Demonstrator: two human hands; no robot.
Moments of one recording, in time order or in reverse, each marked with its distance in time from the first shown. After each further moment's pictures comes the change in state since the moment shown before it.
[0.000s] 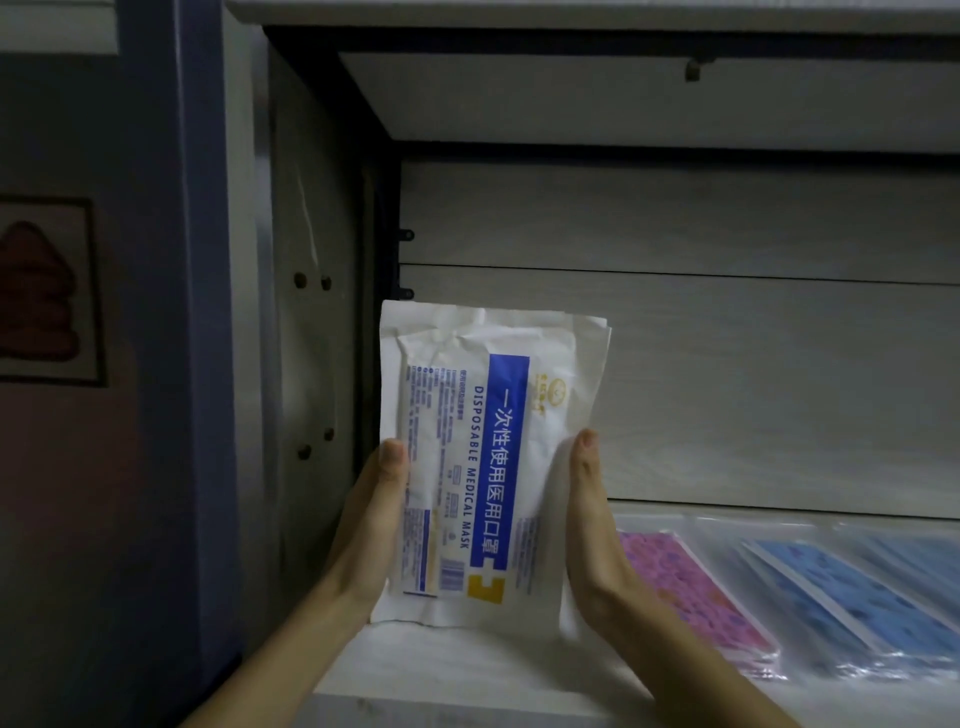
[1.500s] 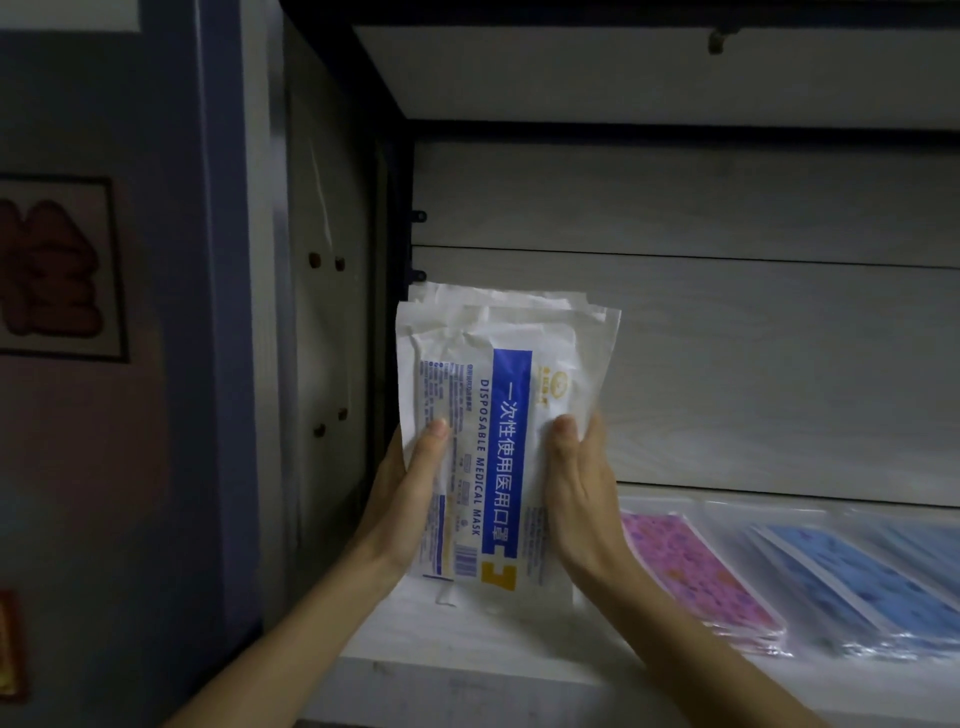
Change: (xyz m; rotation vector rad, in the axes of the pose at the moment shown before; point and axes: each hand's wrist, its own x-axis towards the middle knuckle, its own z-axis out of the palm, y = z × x) left_hand 0.007 -0.009 0.006 0.023 -0.026 -0.032; right_hand 0.001 0.002 0.007 -0.180 0.016 -0.236
